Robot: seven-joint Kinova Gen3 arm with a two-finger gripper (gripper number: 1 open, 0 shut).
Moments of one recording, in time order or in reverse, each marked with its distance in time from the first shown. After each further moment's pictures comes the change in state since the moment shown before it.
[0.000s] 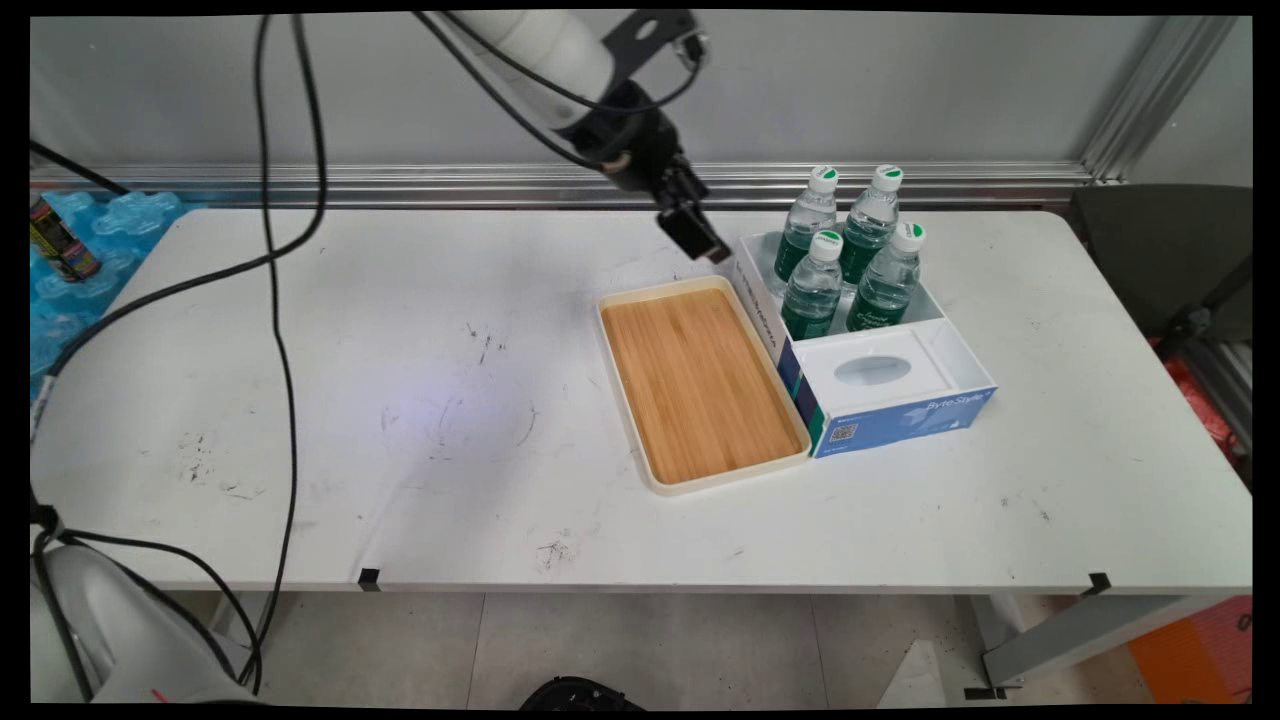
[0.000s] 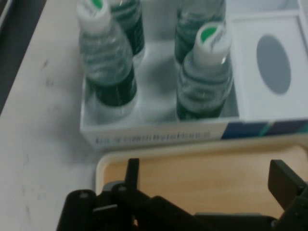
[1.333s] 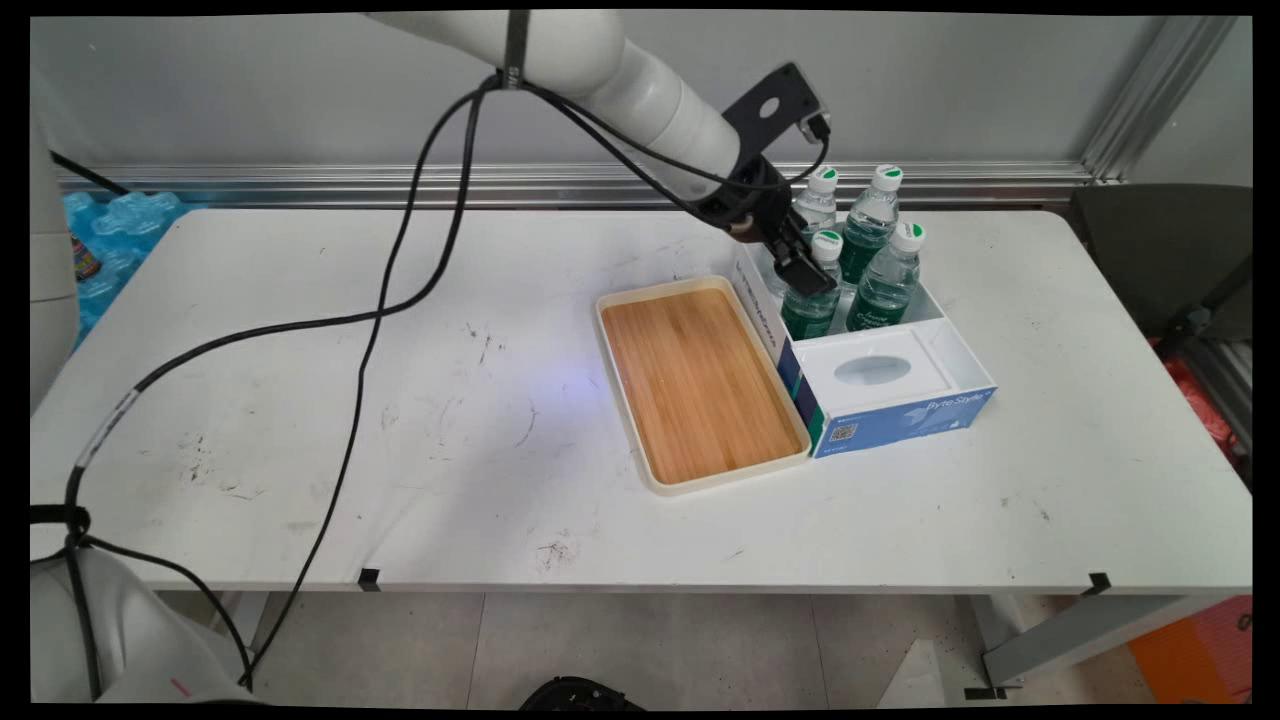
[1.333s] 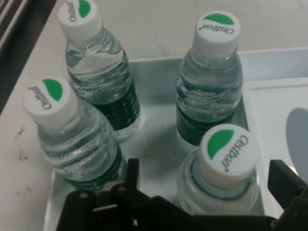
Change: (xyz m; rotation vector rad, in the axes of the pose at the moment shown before) arm 0.032 0.018 0.116 0.041 0.091 0.003
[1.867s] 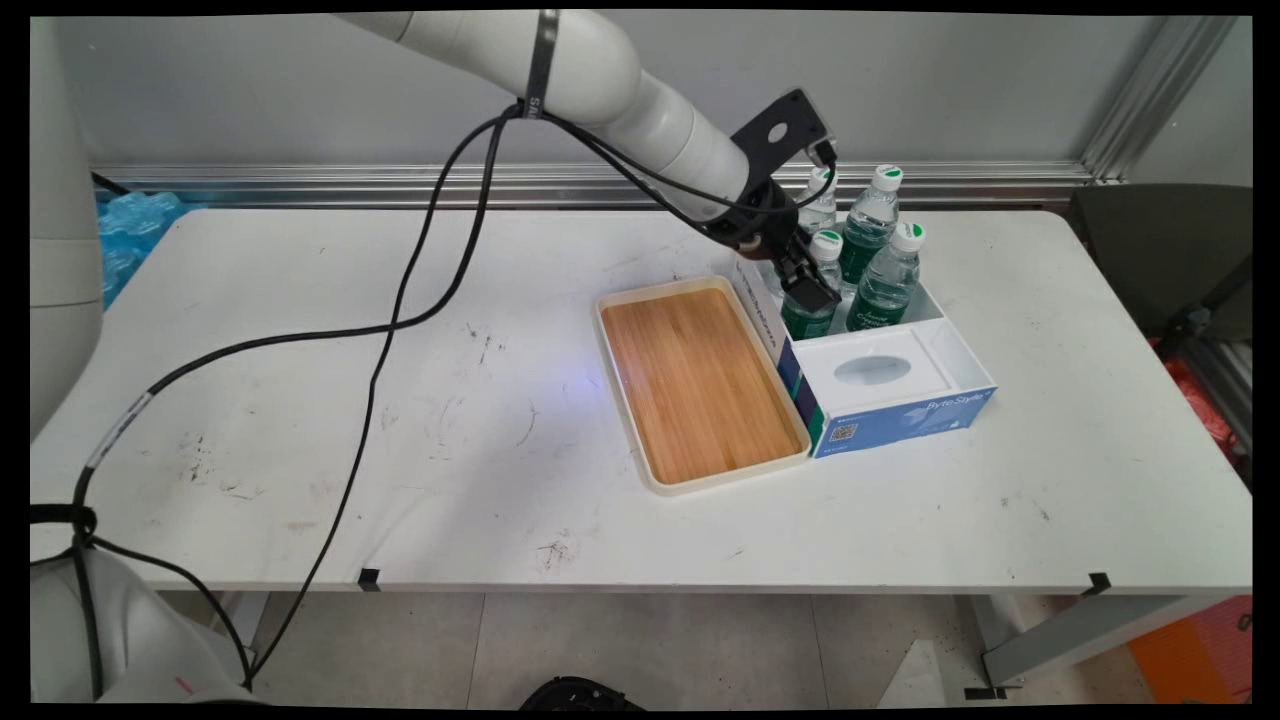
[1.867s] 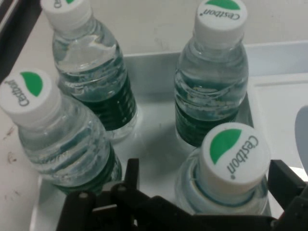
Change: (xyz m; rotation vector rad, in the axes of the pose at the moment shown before) arm -0.008 0.003 0.023 0.000 0.000 0.002
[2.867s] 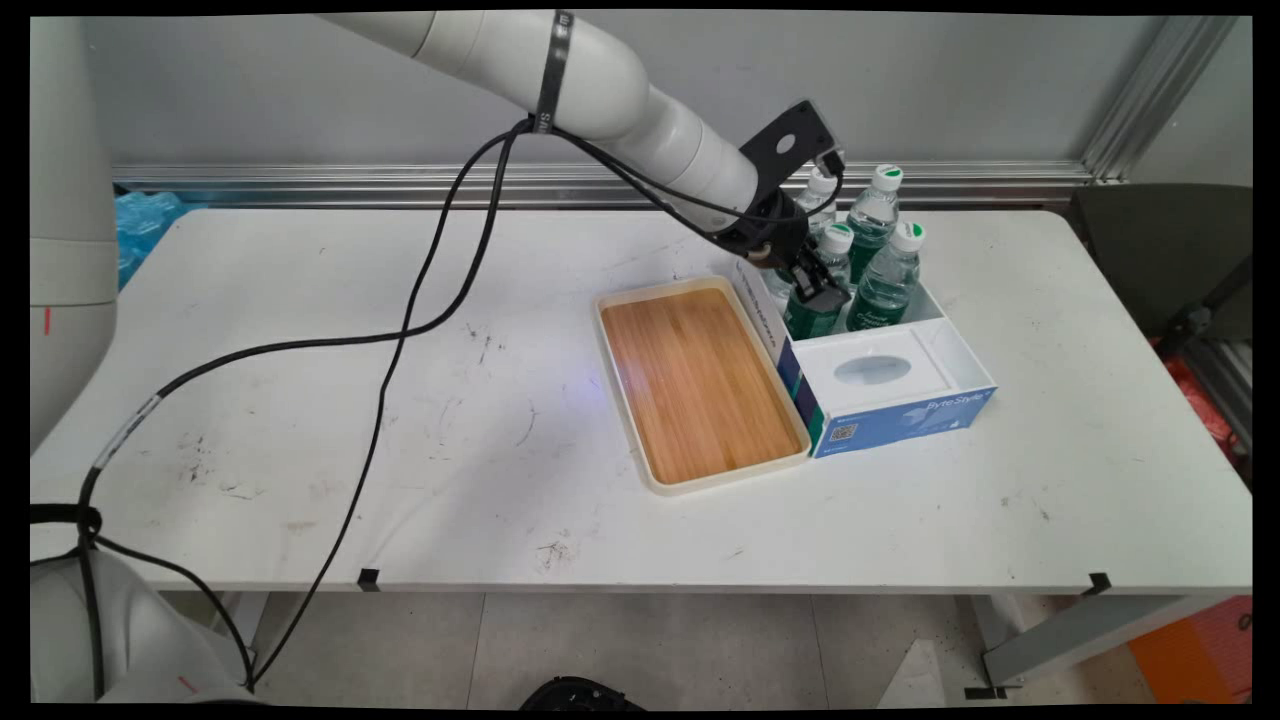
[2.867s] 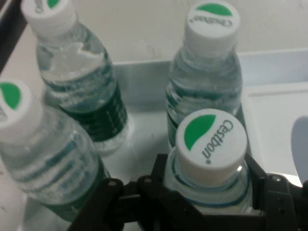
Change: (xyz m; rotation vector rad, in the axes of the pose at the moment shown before) arm 0.001 0.003 0.011 -0.016 0.029 -0.002
